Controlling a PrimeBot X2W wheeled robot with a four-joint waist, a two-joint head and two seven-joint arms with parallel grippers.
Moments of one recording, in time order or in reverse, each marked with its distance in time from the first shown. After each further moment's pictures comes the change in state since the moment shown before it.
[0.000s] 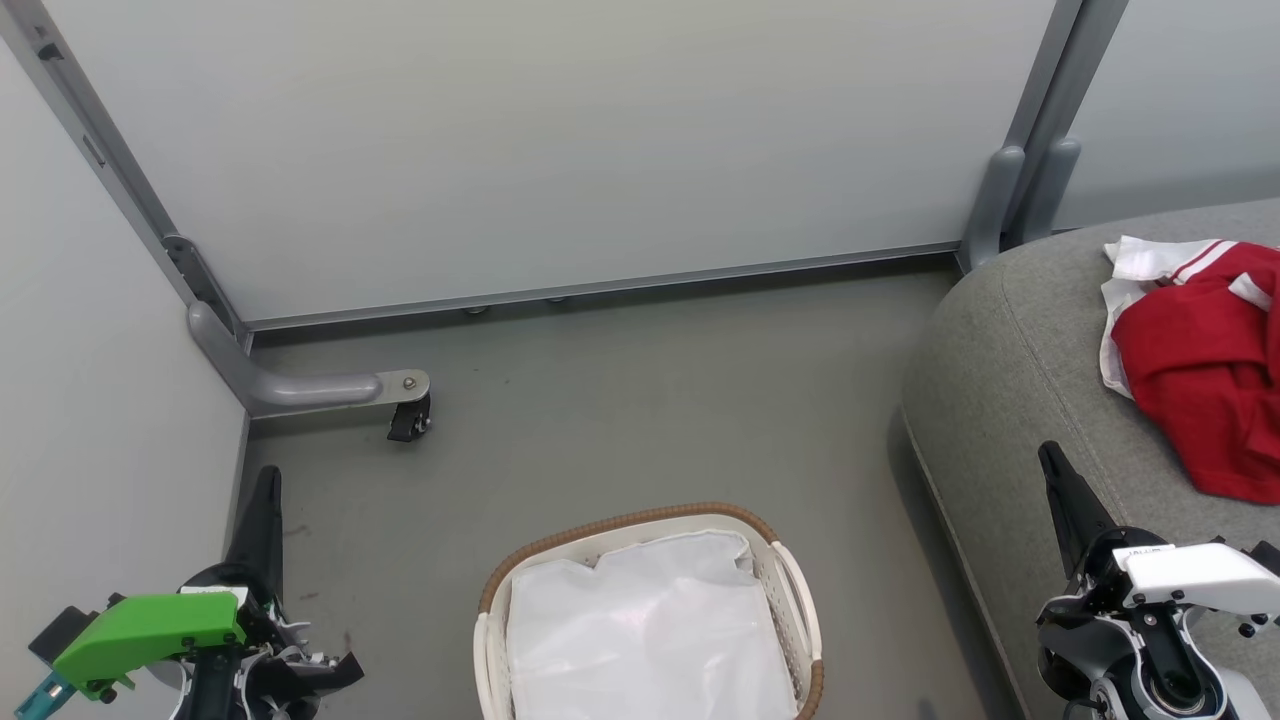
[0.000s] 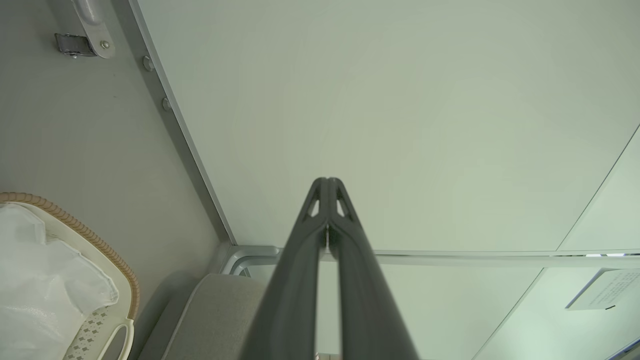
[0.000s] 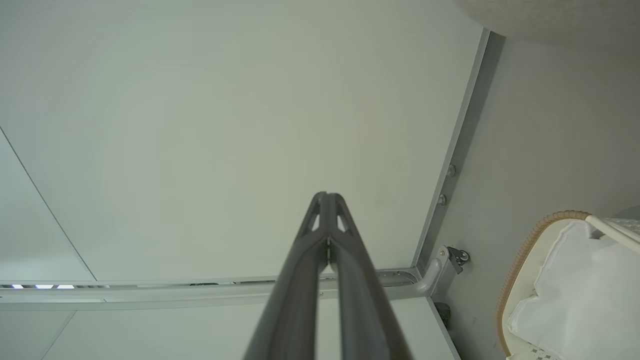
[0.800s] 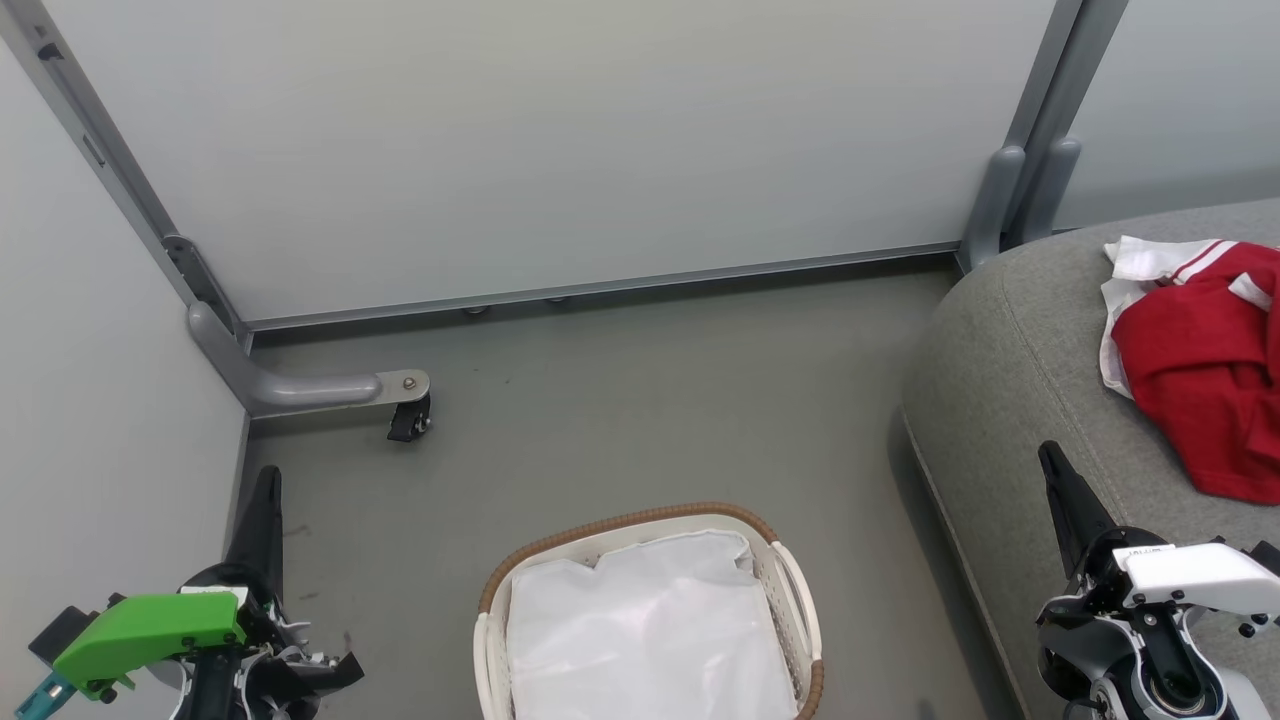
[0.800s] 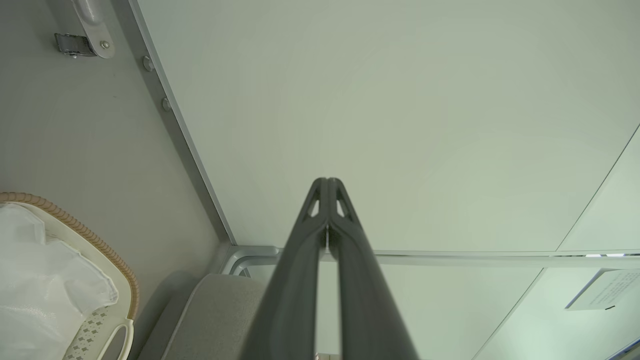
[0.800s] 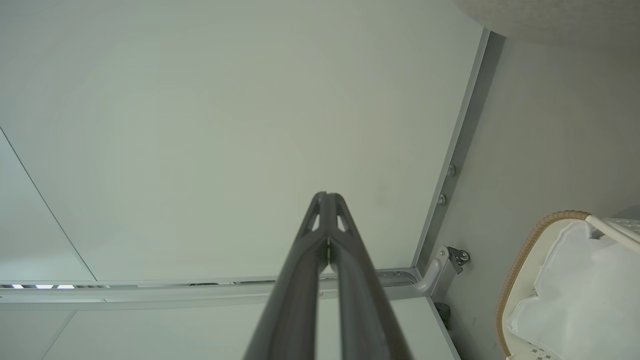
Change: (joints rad) left arm 0.000 0.000 0.000 -0.001 0.000 0.000 0.000; right arm 0.000 0.000 0.000 0.000 0.000 0.000 0.000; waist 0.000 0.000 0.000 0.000
